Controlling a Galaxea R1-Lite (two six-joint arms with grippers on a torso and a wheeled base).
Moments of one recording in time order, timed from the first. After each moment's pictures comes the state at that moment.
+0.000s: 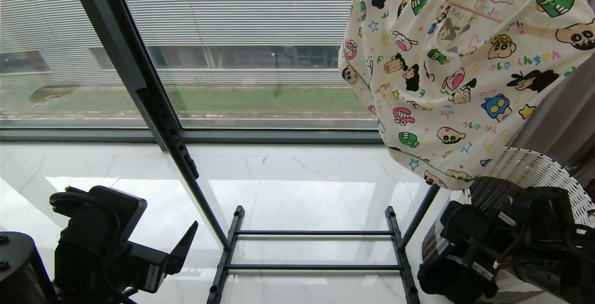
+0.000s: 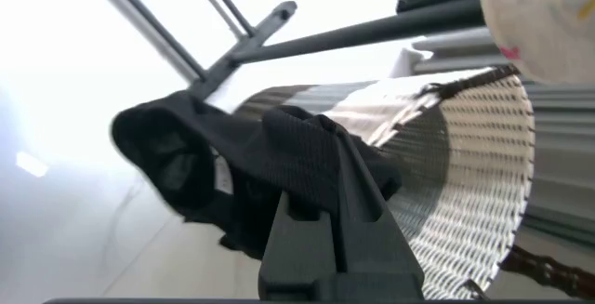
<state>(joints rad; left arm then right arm) -0.68 1.23 -0.20 -0.78 0.65 0.34 0.47 1.61 -0.38 -0.62 -0.23 -0.67</state>
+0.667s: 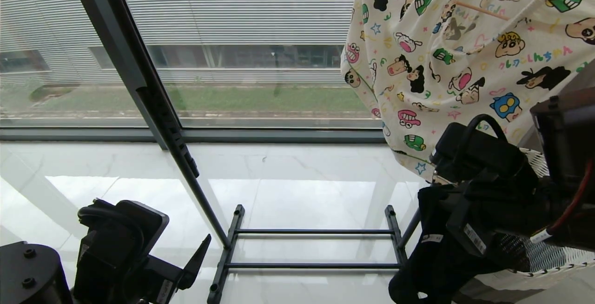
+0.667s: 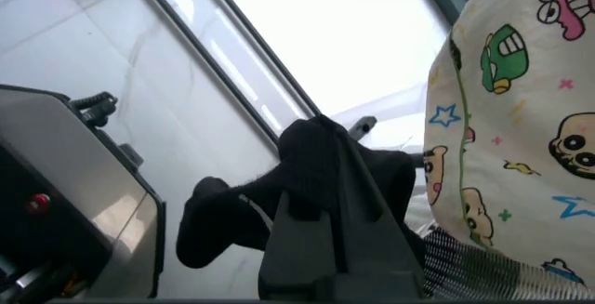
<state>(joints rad) -0.76 1.27 -0.19 -0.78 0.65 0.35 0.85 1.40 -0.96 0.12 -0.23 -0.32</state>
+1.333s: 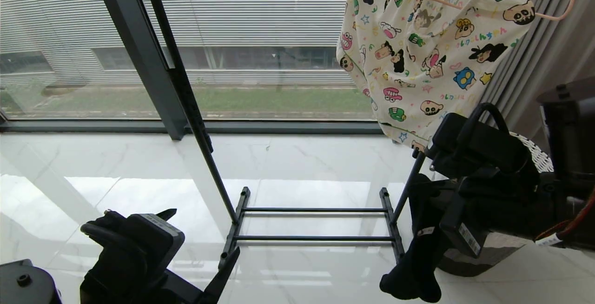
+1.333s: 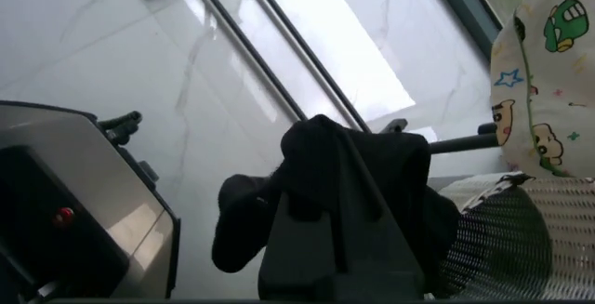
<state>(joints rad) -0.93 1.28 -0.22 -0.78 0.60 0.27 0.91 1.41 -1.01 0.12 -0.22 -0.29</state>
